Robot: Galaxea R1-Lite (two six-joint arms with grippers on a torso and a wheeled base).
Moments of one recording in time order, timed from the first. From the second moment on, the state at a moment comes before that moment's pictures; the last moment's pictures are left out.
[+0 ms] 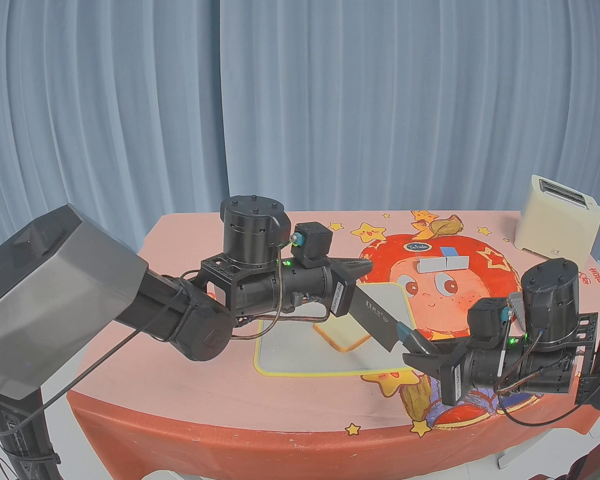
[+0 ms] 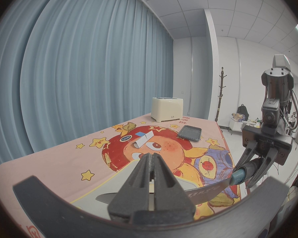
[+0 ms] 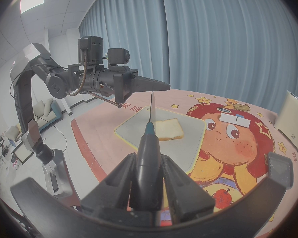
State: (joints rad) left arm -0.63 2.16 -1.18 -0.77 -0.39 0.04; right arm 0.70 1.56 -0.51 -0.48 0.00 0.12
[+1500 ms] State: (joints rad) left arm -0.63 2.28 -1.20 -0.83 -0.39 0.04; right arm 0.68 1.69 -0.50 -0.52 0.00 0.12
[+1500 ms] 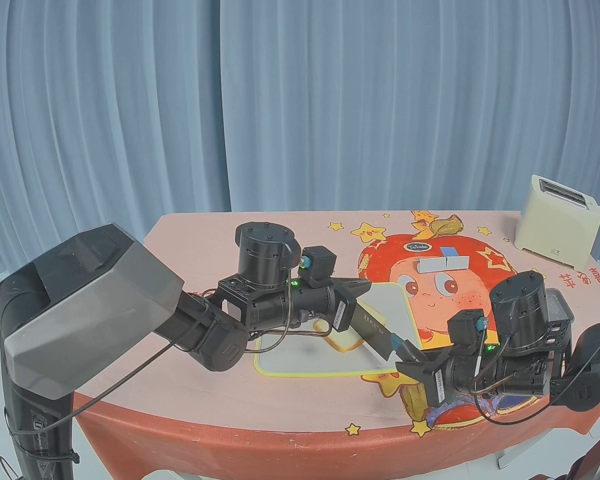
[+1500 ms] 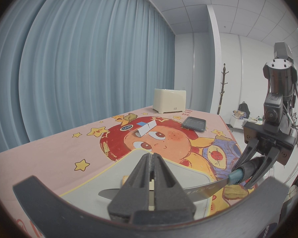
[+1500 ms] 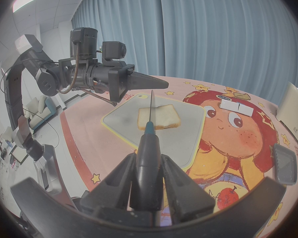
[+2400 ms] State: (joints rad) left arm -0.63 2.34 -1.18 -0.89 -0.39 0.04; right arm 0.68 1.70 -0.50 -0.53 0.00 0.12
